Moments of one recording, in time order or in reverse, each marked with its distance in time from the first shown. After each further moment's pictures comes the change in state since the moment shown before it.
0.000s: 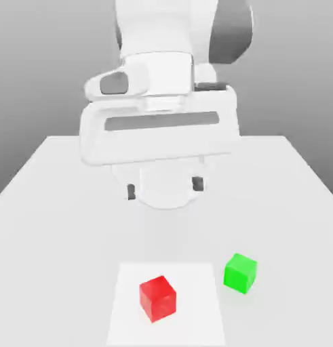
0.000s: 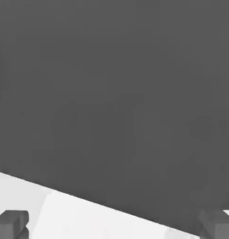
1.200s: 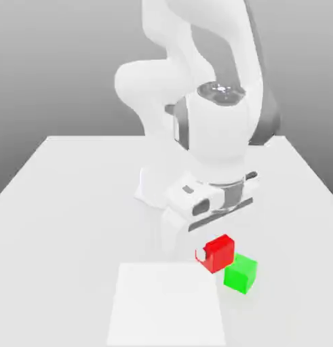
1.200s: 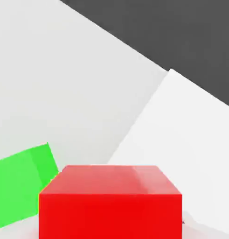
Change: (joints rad) arm 0.168 0.092 0.149 -0.203 0.000 0.071 0.064
